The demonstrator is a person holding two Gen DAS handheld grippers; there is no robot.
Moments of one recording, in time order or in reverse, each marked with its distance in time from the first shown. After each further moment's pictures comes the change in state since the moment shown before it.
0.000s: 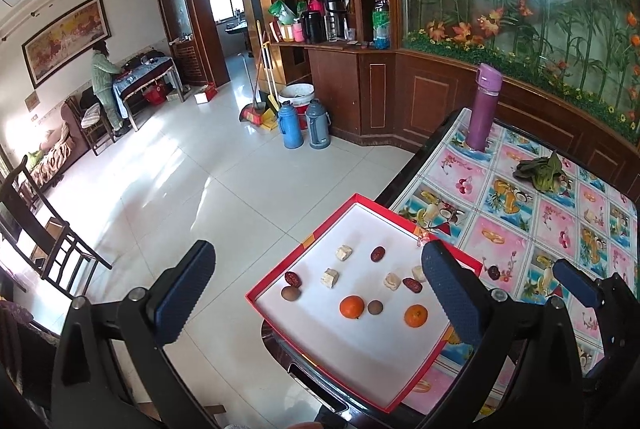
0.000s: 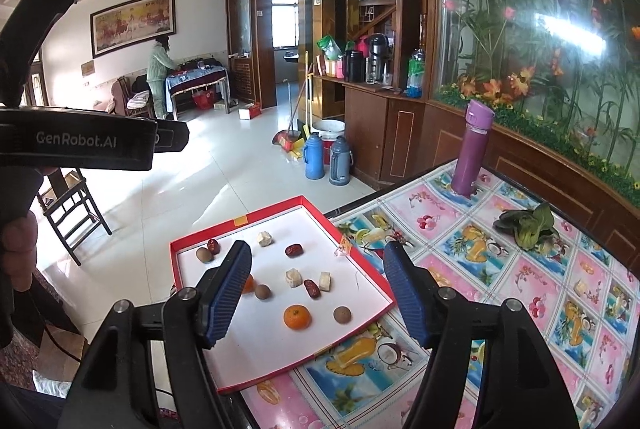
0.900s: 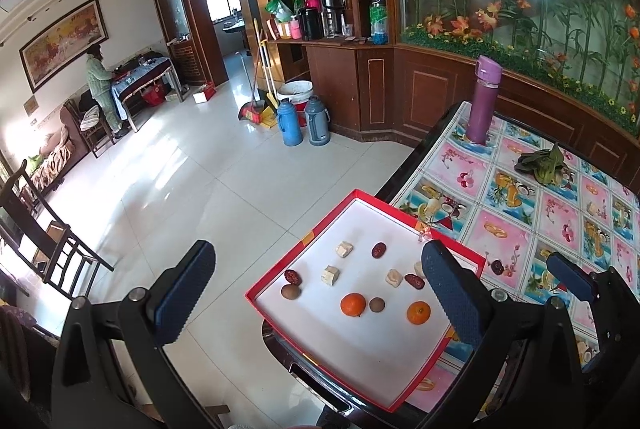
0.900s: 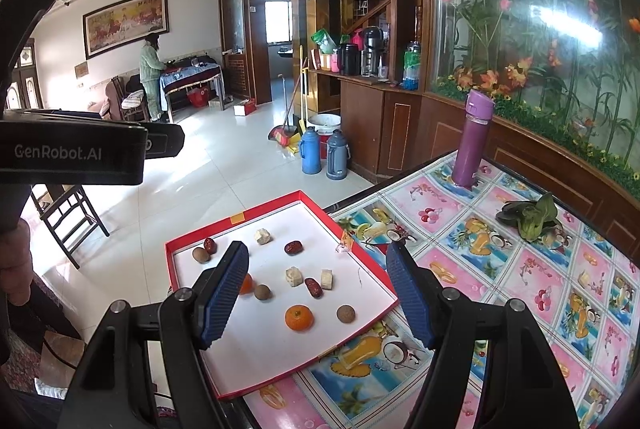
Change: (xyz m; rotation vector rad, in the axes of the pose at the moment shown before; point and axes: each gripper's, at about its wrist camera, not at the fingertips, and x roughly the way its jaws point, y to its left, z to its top) left arm 0.004 -0.005 -0.001 0.022 0.011 0.011; right arm 0.005 0.003 -0.003 0.020 0.012 -0.008
